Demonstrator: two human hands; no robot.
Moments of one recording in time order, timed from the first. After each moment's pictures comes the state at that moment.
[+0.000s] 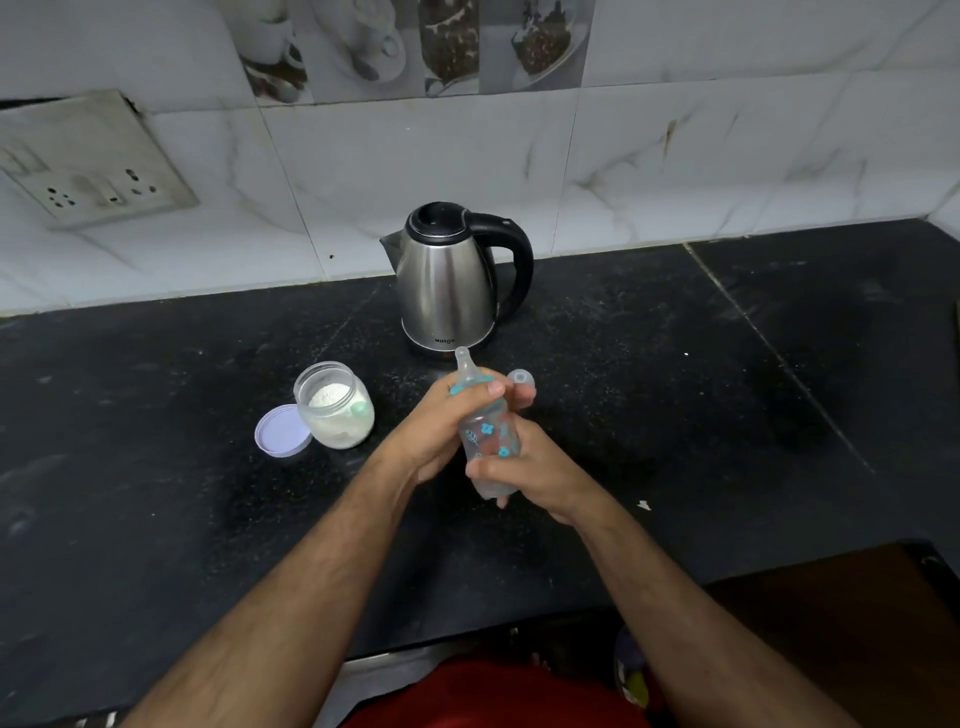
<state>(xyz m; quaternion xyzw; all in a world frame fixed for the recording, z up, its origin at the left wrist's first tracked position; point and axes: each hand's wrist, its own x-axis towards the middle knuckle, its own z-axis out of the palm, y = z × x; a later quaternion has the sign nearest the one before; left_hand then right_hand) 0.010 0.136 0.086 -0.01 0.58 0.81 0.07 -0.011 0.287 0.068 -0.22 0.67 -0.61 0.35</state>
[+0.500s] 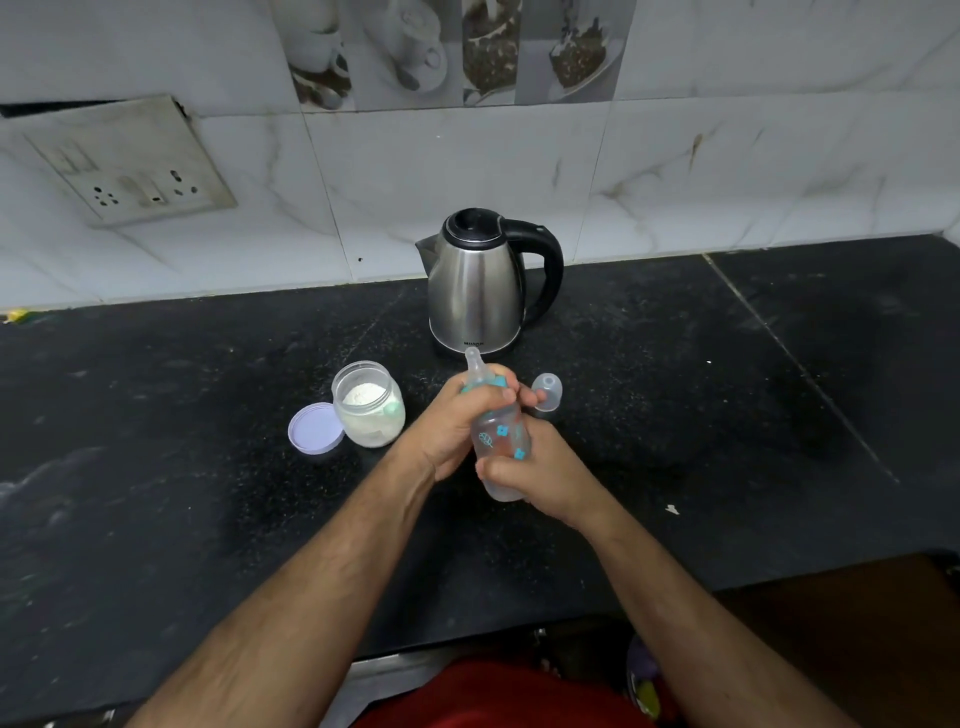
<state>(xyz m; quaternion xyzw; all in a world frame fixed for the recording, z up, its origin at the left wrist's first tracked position) 0.024 0.113 0.095 0.00 0.54 0.84 0.06 0.010 0.257 0.080 -0.23 0.75 -0.57 0.27</state>
